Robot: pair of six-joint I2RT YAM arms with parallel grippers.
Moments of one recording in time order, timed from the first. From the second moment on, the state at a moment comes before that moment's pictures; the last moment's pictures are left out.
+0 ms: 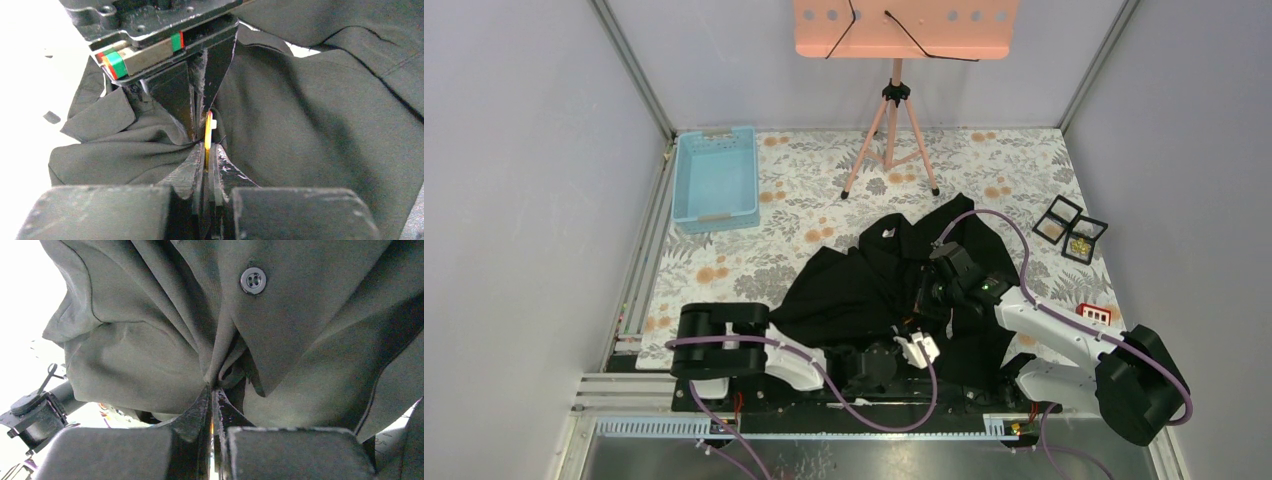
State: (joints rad) left arm -1.54 1.76 0.63 0.75 -0.73 0.27; right arm 0.67 1.13 0.56 -0.38 -0.19 0.93
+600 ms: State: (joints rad) left arm -1.50 1.54 0.58 0.61 -0.74 0.14; right arm 0.66 1.00 0.56 -0.39 -0.15 0.87
